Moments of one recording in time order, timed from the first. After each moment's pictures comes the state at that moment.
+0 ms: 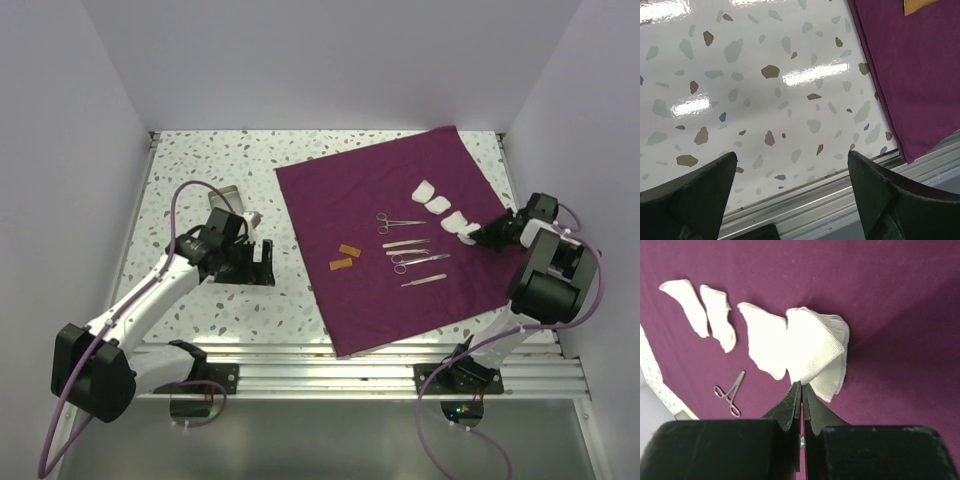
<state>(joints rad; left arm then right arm) -0.41 1.16 0.84 -0.77 0.17 -0.35 -0.50 1.75 1.00 -0.27 -0.42 0.63</state>
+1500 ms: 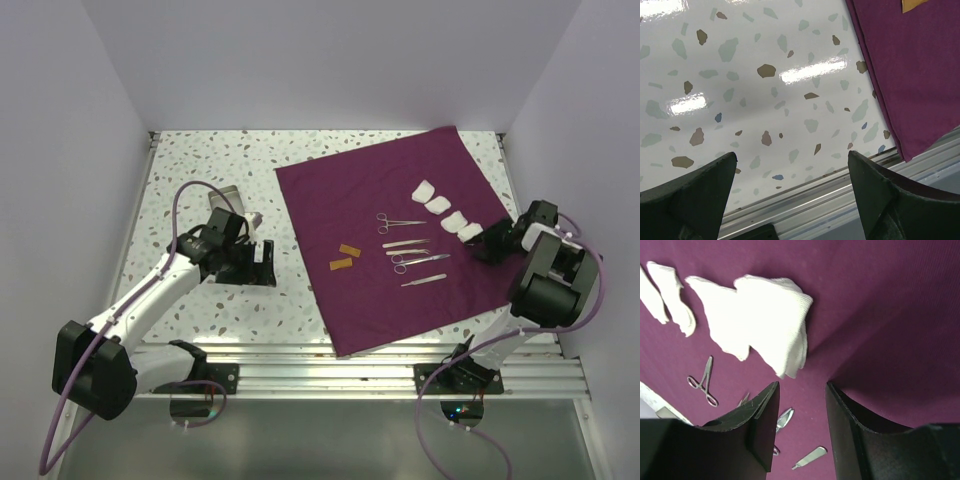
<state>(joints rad) -0.41 1.17 0.84 -0.76 0.18 -0.35 -0.52 1.73 0.98 -0.39 -0.39 0.56</state>
